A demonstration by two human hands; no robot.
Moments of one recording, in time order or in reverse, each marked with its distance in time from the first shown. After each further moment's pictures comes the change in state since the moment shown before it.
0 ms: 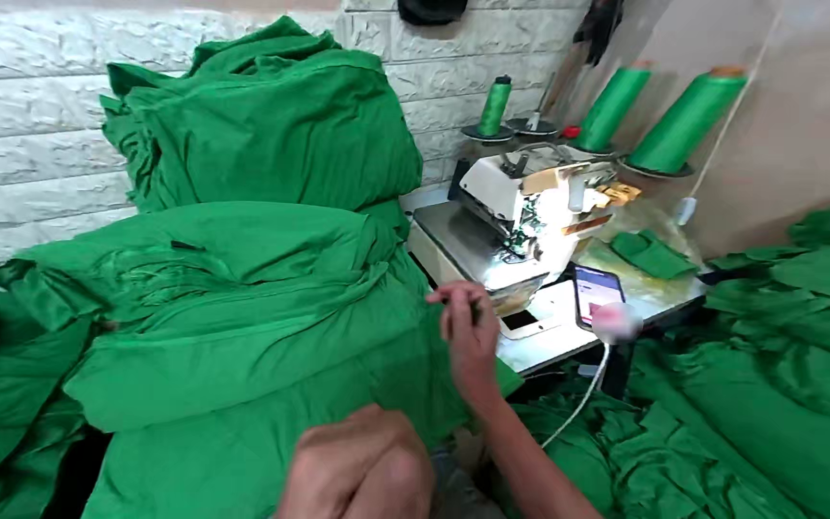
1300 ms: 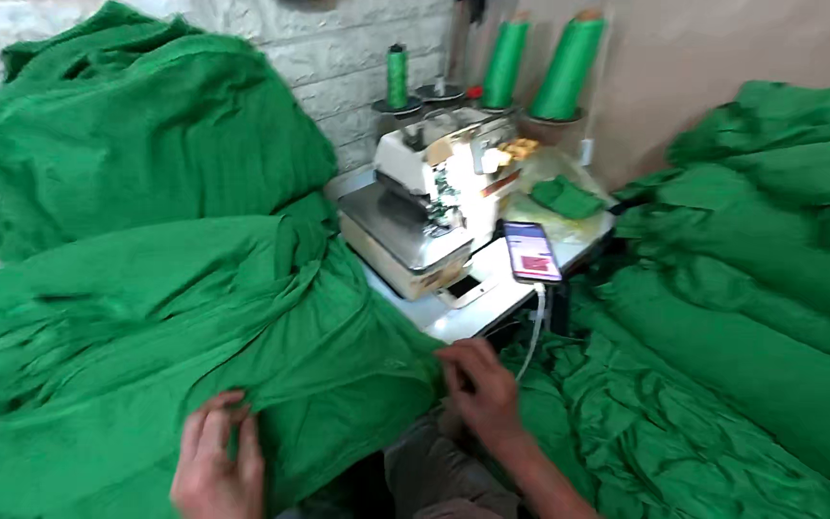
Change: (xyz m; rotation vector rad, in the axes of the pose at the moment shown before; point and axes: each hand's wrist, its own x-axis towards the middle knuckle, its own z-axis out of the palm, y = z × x) left_hand -0.043 -0.086 -0.038 1.139 0.316 -0.161; right_hand -0.083 -0.009 -0.083 -0.769 -0.005 -0.184
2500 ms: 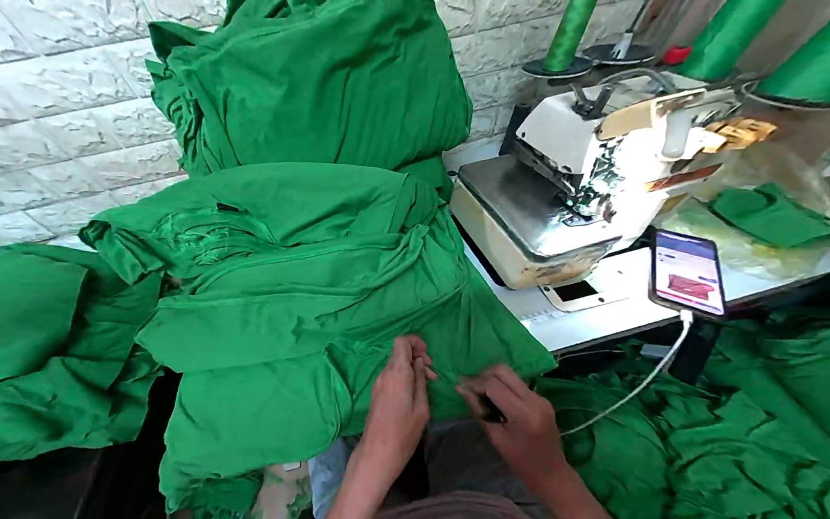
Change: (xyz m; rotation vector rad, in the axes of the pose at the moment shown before) left_hand -0.014 0.051 0.047 -0.472 -0.370 -0.253; right_hand -0.022 -0.040 0.022 0.216 -0.217 -0.104
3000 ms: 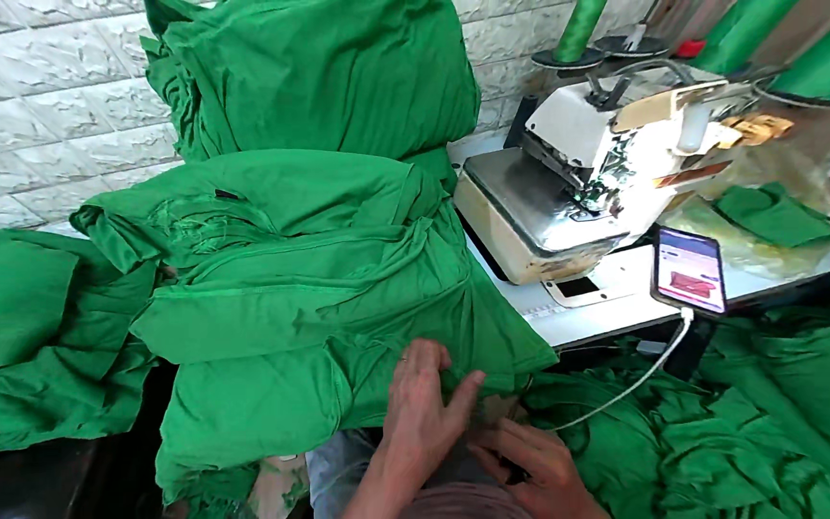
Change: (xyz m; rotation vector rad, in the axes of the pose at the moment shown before) left_hand -0.007 0.006 0.021 0.136 0.143 0.171; right_hand -0.042 -0.001 -0.028 0.208 -0.153 -0.095
